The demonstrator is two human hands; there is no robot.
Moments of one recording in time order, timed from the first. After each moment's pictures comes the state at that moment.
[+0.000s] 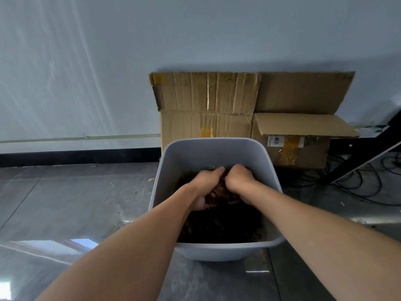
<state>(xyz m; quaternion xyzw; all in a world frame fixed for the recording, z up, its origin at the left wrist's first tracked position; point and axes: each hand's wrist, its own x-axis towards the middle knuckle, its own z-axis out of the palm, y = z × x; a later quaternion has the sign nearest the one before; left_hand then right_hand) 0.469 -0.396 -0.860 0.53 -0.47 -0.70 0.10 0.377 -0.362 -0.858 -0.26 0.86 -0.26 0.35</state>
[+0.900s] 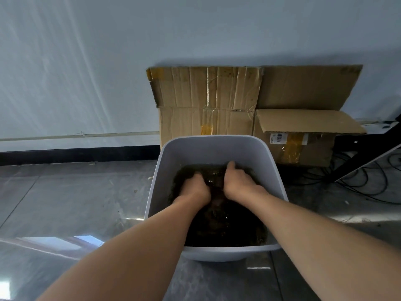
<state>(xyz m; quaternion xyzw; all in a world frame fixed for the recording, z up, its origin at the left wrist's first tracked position) 0.480 -0.411 -0.899 0.60 -0.74 -0.31 -0.02 0.376 -0.357 -0.862 -0.47 0.83 -0.05 0.29</state>
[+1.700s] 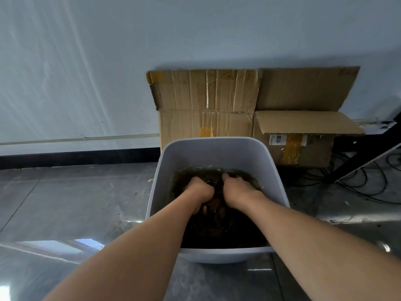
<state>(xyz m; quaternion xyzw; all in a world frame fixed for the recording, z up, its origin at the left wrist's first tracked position) 0.475 -0.402 -0.880 0.63 -0.59 -0.51 0.00 0.381 -0.352 -0.862 -0.48 0.82 0.02 0.32</state>
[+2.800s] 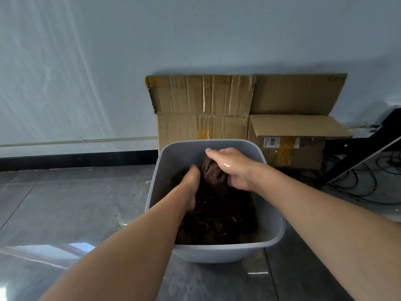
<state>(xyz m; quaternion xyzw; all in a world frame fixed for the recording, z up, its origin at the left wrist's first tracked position) 0.475 -0.413 -0.868 0.62 -0.32 -0.71 0.14 0.375 -0.365 -0.814 -0.30 0.67 -0.44 0.52</state>
